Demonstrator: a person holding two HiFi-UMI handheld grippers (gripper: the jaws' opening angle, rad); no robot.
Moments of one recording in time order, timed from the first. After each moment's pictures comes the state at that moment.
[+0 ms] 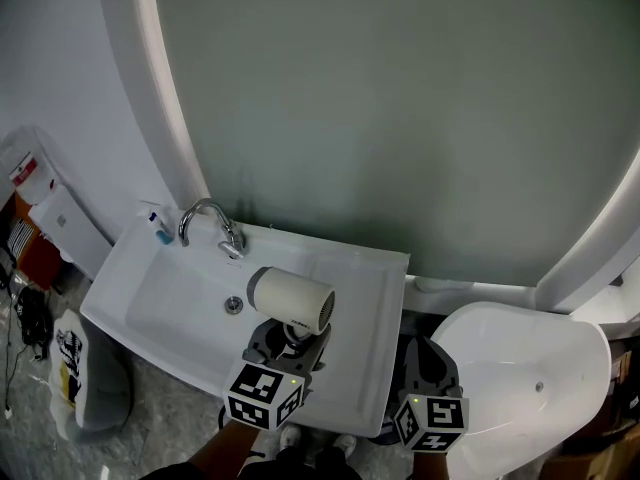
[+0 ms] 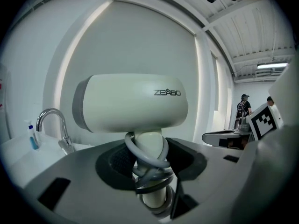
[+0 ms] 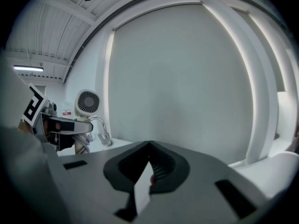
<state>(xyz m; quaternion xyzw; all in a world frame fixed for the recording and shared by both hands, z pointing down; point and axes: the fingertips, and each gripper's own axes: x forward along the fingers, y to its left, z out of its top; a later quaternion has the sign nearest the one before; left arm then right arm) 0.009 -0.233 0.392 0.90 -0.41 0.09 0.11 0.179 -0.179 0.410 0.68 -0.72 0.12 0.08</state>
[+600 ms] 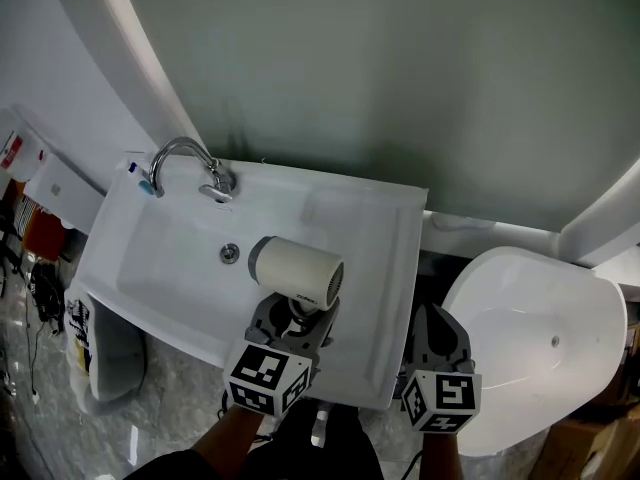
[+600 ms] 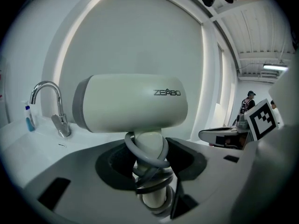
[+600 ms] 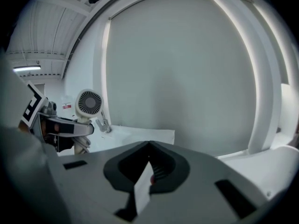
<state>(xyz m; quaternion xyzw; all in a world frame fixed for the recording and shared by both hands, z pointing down) 0.025 -0.233 0.466 0.89 -0.41 0.14 0.16 0.185 -0.188 0.479 0.67 -0.72 0.16 0.11</state>
